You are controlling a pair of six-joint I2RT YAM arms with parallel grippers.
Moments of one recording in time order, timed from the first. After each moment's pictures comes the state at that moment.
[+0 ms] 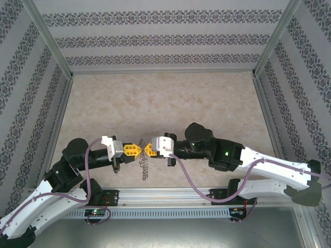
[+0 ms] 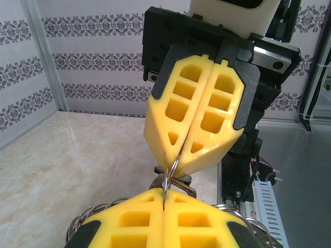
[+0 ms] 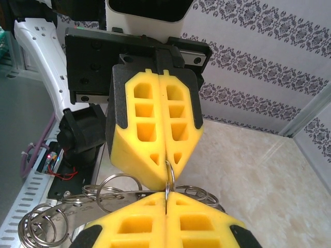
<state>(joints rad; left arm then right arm) -0.77 0.45 0.69 -0.33 0.51 0.10 1.22 1.06 1.05 -0.25 -0.22 -0.37</state>
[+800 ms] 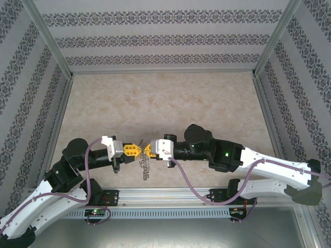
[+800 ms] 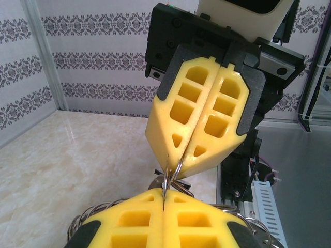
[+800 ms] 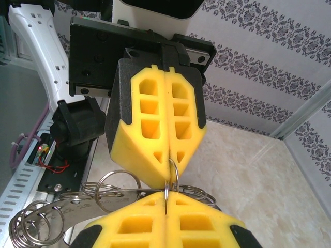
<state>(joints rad) -0.77 0.45 0.69 -0.33 0.51 0.09 1.24 1.06 1.05 -0.27 -0.19 -0.43</state>
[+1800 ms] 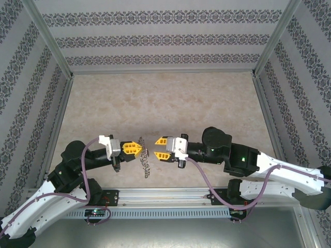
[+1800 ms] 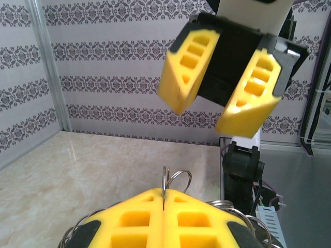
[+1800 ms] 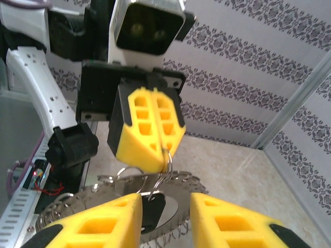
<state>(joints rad) -0.77 0.43 0.63 -0.17 0.50 0.03 1.25 0.90 1.00 -0.24 -0.13 -0.36</state>
